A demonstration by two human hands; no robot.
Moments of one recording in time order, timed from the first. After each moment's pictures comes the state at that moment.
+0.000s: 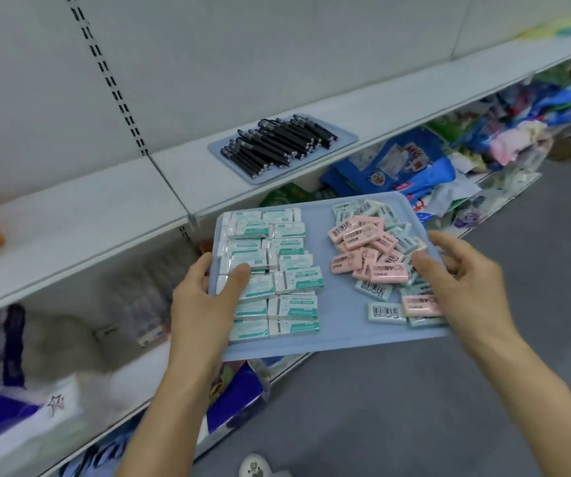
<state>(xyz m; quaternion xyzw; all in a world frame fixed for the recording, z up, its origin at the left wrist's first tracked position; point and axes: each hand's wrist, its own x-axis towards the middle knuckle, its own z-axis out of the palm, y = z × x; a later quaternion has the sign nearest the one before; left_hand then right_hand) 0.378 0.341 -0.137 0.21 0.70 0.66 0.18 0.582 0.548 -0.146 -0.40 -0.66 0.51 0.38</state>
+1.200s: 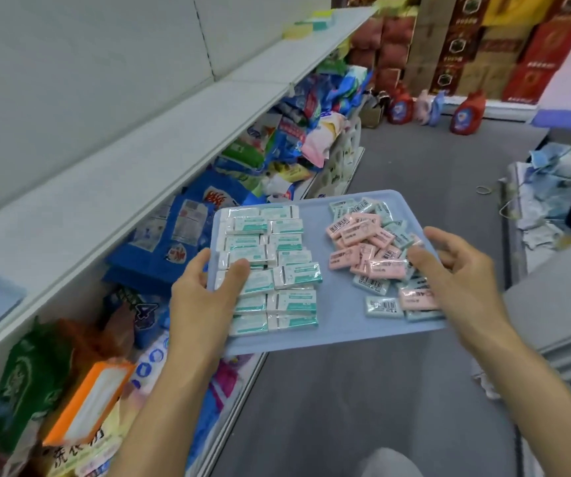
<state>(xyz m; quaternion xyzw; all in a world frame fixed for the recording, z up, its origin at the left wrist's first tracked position) 0.511 0.833 -0.151 0.37 0.67 0.56 0.32 0.794 0.917 -0.175 -0.54 -0.51 0.44 0.51</state>
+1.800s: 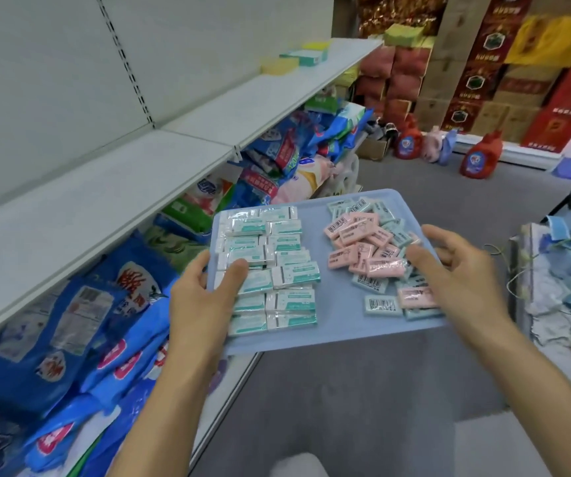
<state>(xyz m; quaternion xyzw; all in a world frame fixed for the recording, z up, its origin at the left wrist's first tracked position) 0.631 1.173 -0.136 0.33 0.66 0.60 0.31 0.898 1.286 -0.152 -0.51 -0.56 0.43 0.49</state>
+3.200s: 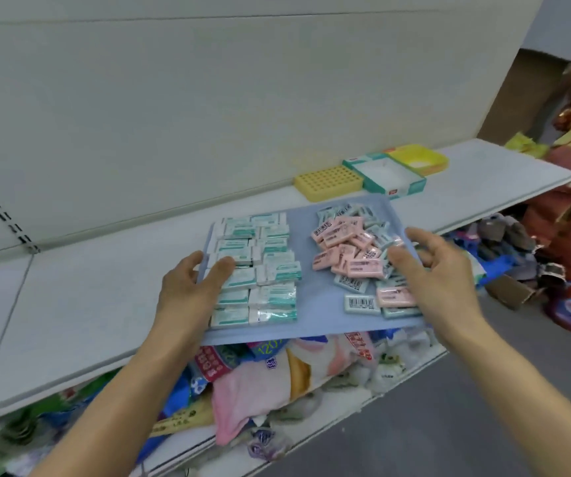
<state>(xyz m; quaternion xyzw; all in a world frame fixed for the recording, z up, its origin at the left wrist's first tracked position) 0.558 1.833 -0.127 0.12 0.75 0.64 0.13 0.742 2.066 -0.117 -0.35 -0.72 0.49 0.35</state>
